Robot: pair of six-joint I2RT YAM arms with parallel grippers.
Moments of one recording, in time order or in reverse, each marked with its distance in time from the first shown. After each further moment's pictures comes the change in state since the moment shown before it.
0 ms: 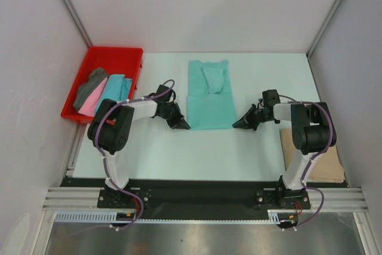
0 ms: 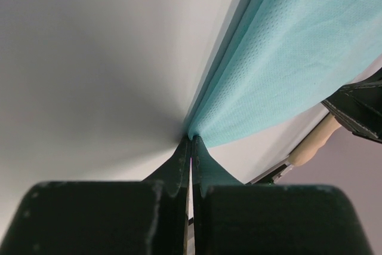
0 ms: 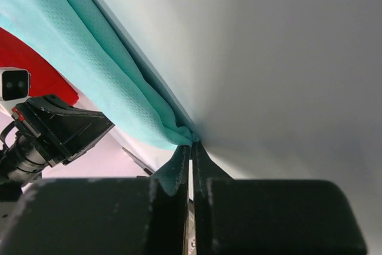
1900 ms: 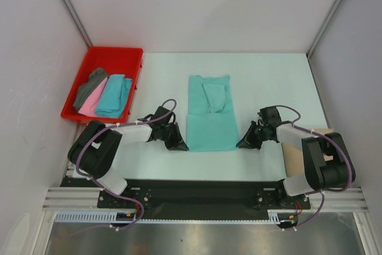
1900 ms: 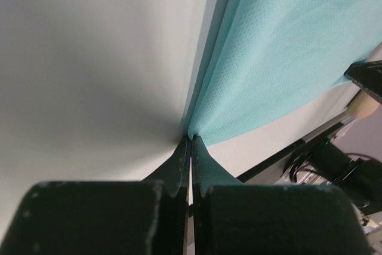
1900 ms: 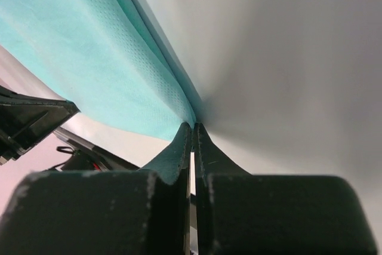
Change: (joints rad) left arm -0.130 -0.304 -0.378 0.125 -0.048 0.015; right arm 0.118 -0.384 -0.301 -0.069 0.194 -0.114
